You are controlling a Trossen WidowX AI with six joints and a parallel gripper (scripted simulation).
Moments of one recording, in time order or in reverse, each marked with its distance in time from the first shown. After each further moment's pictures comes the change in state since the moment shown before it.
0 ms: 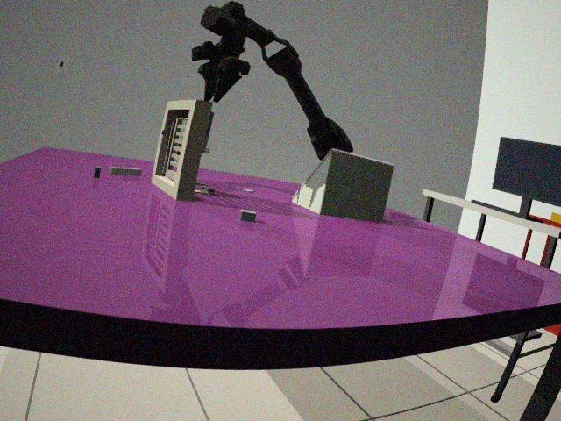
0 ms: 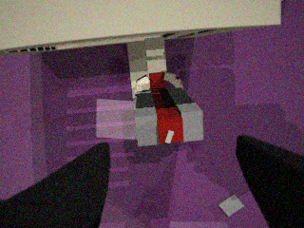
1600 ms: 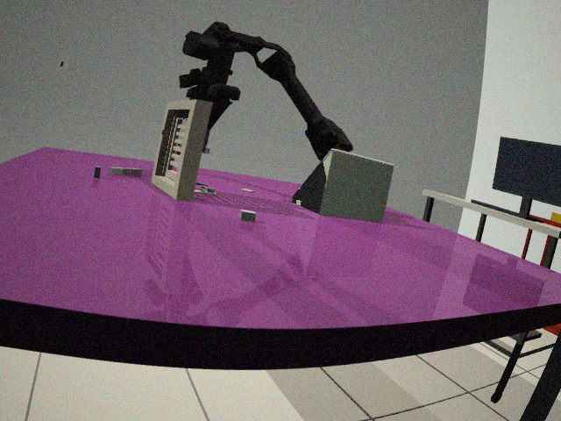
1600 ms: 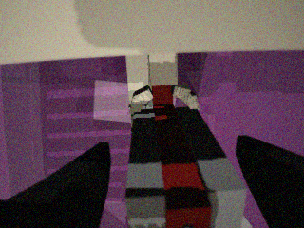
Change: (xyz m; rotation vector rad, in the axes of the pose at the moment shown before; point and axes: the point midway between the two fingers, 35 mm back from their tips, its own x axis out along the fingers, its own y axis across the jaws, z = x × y) arm 0.064 -0.002 0.001 -0.039 0.075 0.009
